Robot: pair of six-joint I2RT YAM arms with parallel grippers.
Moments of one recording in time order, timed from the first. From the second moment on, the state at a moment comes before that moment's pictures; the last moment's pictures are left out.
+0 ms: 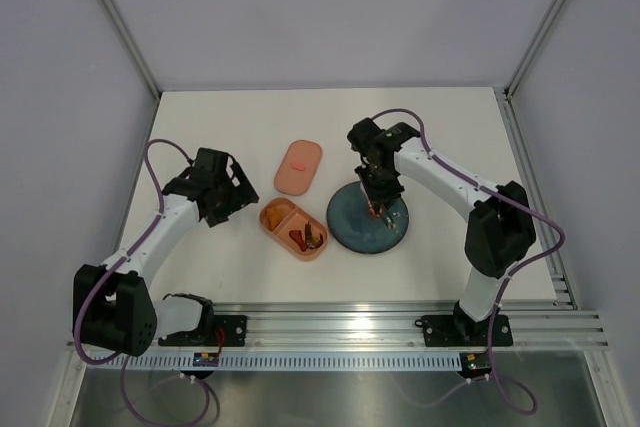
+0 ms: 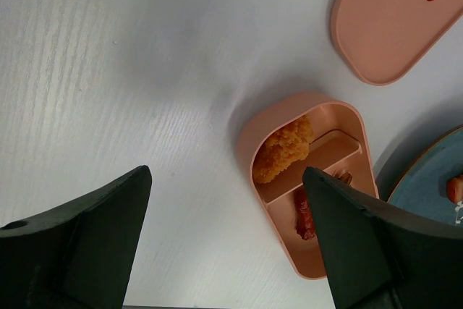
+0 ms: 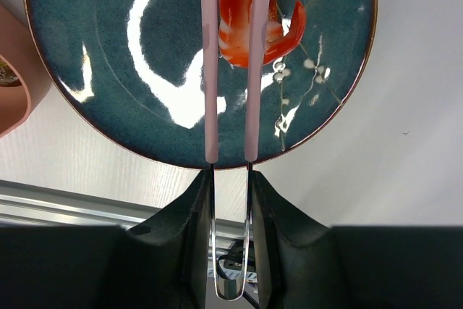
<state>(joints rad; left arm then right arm) -0.22 1.24 0.86 -0.66 -0.06 -0.73 0.63 1.79 1.53 -1.15 0.08 0.26</state>
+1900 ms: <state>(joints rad) -0.22 1.24 0.86 -0.65 -0.06 -0.73 1.02 1.94 1.71 -1.11 -0.09 0.42</state>
